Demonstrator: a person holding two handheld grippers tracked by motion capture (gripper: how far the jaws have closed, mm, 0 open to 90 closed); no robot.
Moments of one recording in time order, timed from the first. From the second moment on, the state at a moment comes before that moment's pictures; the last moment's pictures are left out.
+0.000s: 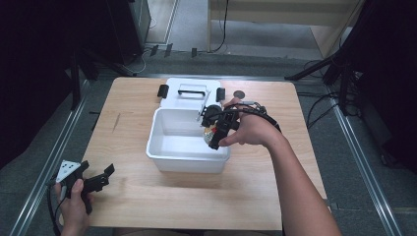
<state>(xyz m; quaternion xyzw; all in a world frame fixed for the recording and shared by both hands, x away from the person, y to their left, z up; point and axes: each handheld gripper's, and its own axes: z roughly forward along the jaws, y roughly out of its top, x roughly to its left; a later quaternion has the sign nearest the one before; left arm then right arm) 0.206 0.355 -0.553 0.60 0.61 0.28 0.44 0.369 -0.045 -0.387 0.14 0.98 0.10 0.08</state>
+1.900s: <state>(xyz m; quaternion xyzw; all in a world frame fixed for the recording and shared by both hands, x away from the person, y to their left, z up) 0.207 0.355 -0.553 0.60 0.61 0.27 0.44 0.368 -0.068 -0.377 0.18 0.96 0.17 0.09</state>
